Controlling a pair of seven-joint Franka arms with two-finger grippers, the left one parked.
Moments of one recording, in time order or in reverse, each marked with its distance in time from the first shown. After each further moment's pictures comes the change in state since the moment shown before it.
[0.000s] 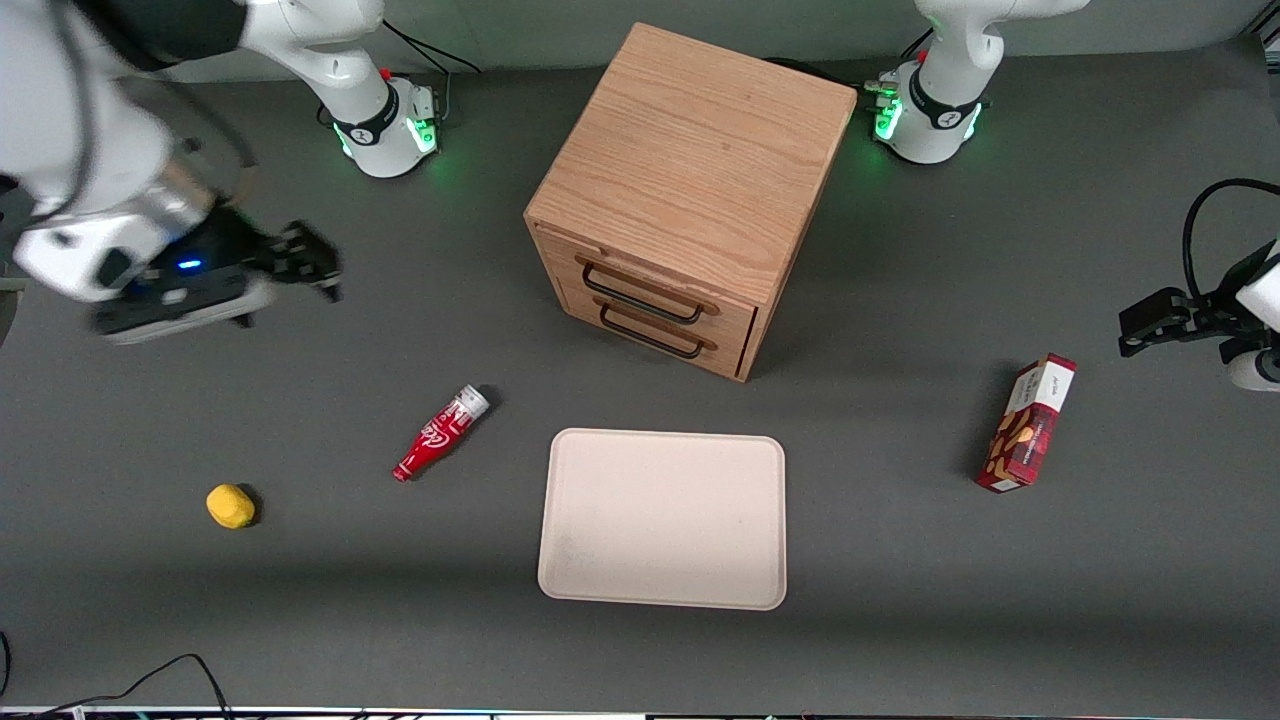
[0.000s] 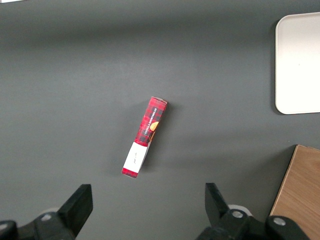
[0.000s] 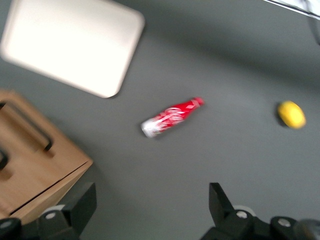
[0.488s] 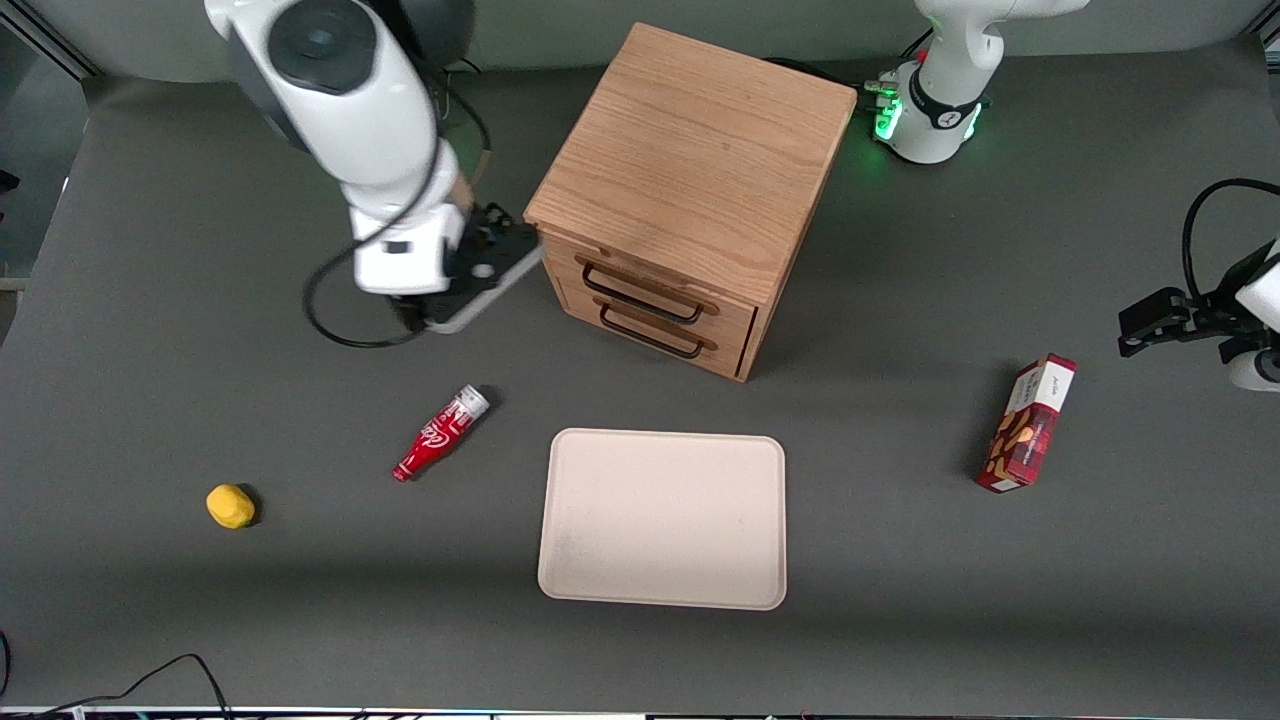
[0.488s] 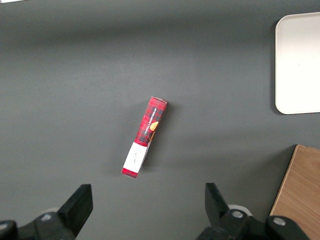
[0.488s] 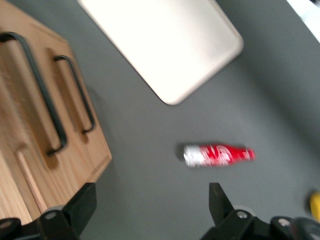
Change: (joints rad) arm 0.015 0.233 0.330 0.072 -0.190 0.092 -0.135
